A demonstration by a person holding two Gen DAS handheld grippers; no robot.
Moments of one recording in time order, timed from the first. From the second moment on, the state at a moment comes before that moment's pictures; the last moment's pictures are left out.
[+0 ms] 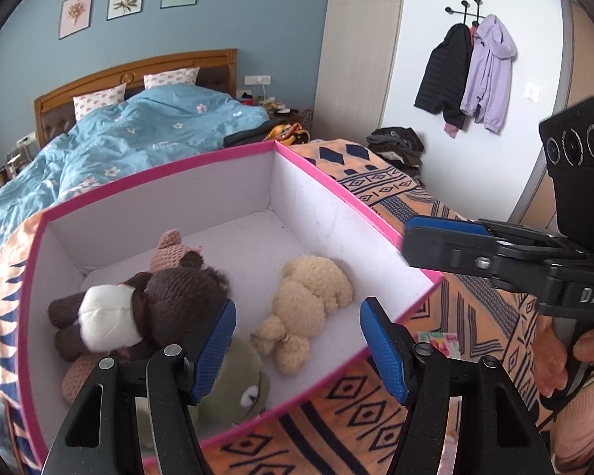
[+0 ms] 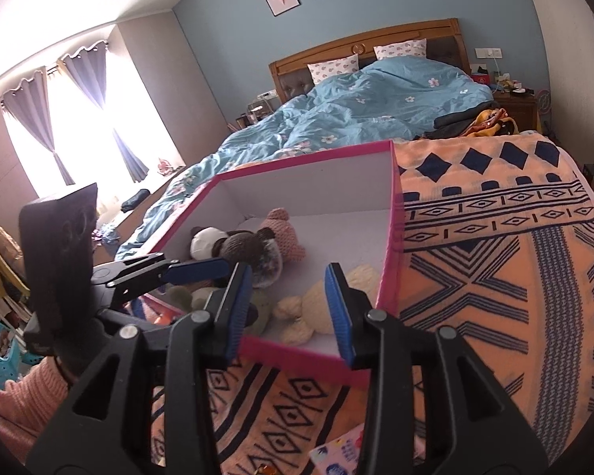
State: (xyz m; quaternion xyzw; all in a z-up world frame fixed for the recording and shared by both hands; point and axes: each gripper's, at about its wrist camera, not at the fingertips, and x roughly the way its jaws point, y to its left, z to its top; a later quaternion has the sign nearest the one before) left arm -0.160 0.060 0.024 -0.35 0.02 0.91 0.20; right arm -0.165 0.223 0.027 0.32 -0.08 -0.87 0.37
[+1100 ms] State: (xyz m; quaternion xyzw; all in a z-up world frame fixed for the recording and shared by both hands) left arm -0.035 0.100 -0.049 -0.44 0.00 0.84 0.33; right arm -0.046 0.273 -0.072 0.44 -0.13 -0.81 0.37
